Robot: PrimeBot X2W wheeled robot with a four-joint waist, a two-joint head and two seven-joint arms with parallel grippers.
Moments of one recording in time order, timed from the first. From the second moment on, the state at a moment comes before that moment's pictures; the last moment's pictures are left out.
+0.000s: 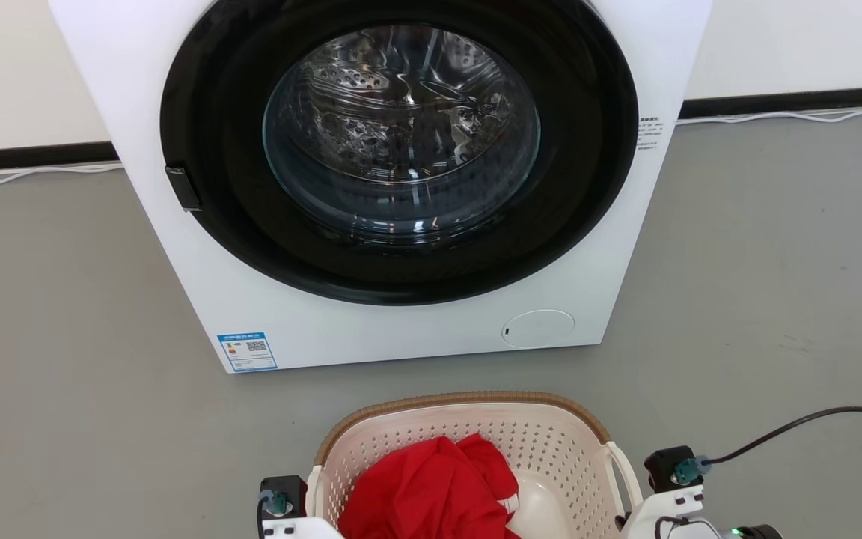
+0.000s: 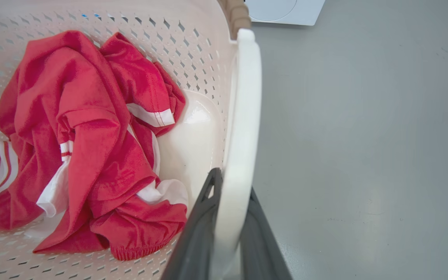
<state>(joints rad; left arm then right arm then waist) -0.41 0.05 -1.03 1.13 -1.10 0.20 -0.12 -0.43 -0.07 0.50 1.20 0.45 0.12 0.08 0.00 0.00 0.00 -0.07</state>
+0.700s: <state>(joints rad) -0.41 0.05 -1.08 1.14 -1.18 0.21 -0.13 -0.43 -0.07 0.51 1.20 0.45 0.12 0.09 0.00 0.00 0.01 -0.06</state>
